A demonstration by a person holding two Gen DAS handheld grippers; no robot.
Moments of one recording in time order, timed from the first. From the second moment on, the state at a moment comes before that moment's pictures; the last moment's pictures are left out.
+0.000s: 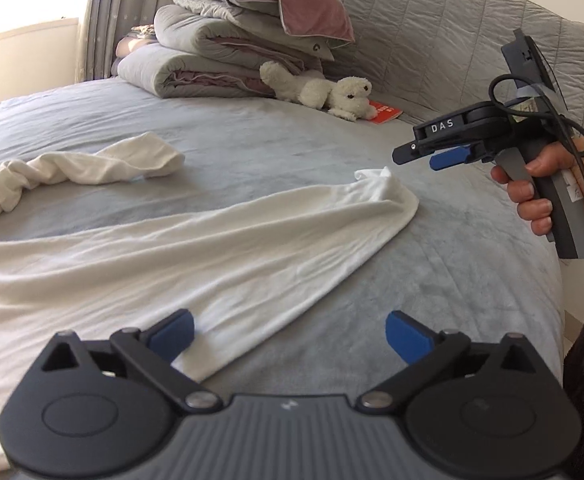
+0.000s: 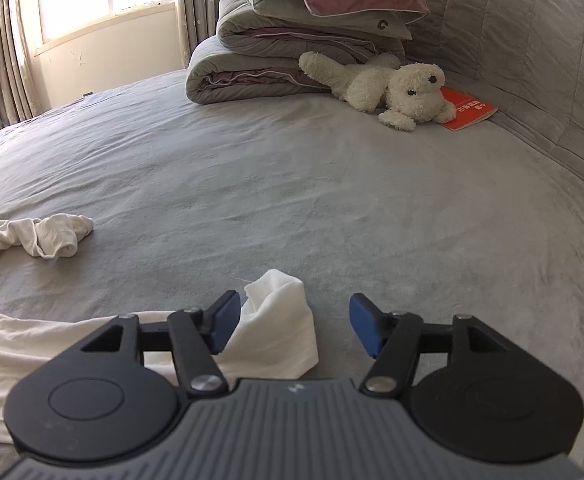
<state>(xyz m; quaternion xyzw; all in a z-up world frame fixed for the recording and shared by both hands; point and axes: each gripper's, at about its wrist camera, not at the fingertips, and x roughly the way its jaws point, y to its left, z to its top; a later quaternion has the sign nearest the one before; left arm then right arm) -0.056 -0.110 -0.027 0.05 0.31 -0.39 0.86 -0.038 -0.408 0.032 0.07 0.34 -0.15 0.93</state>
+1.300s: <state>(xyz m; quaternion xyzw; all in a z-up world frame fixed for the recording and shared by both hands) -0.070 -0.128 -0.035 0.12 0.30 -0.37 0.87 -0.010 -0.396 0.003 0.08 0.39 -0.16 0.90</state>
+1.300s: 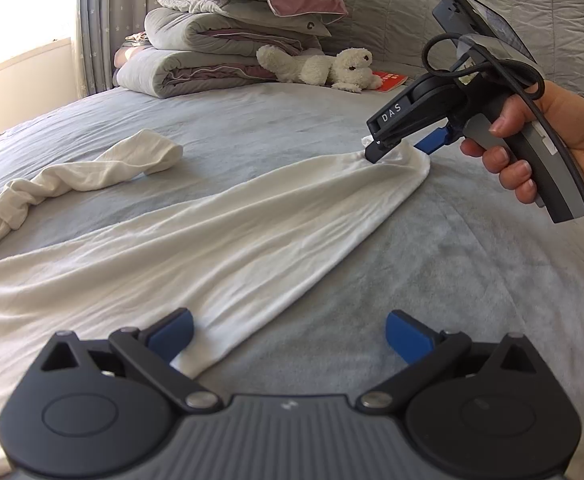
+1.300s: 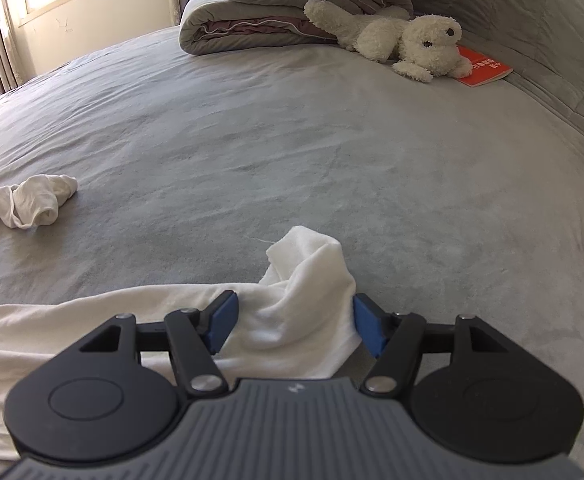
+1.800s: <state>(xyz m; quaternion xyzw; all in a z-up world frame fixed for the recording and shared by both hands) -0.069 -0.128 -0.035 0.12 0.30 -0.37 0.87 -0.015 -0.406 0.014 0.11 0.38 -0.17 0.90</state>
